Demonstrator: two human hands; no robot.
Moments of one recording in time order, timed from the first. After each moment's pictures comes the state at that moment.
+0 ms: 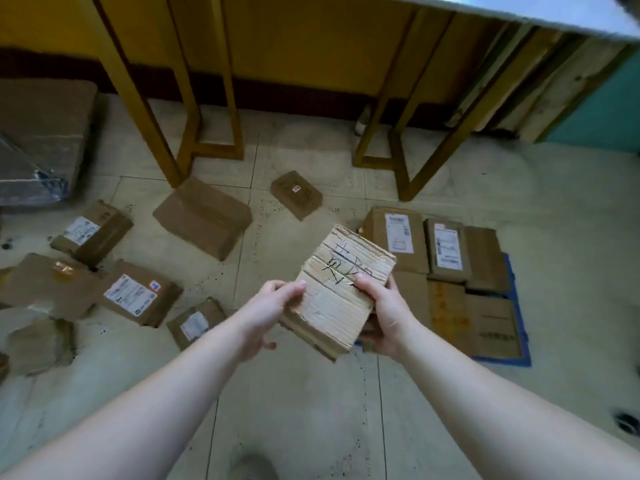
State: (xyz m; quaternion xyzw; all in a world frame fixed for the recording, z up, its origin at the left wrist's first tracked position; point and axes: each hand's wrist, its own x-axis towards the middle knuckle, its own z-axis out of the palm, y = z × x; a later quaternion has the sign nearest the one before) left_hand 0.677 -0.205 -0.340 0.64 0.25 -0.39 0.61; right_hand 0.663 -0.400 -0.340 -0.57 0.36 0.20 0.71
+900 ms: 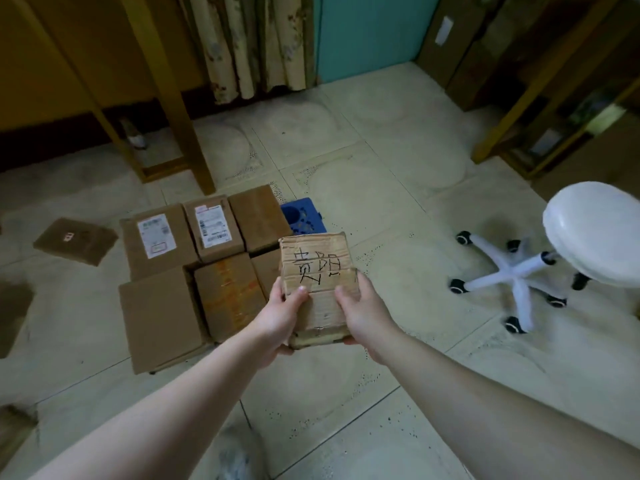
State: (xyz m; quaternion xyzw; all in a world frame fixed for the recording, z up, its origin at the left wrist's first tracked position) left_hand 0.461 -0.717 -0.336 0.70 0.03 -0.51 0.50; right_hand 0.371 -0.838 -0.319 -0.66 0.45 0.03 0.60
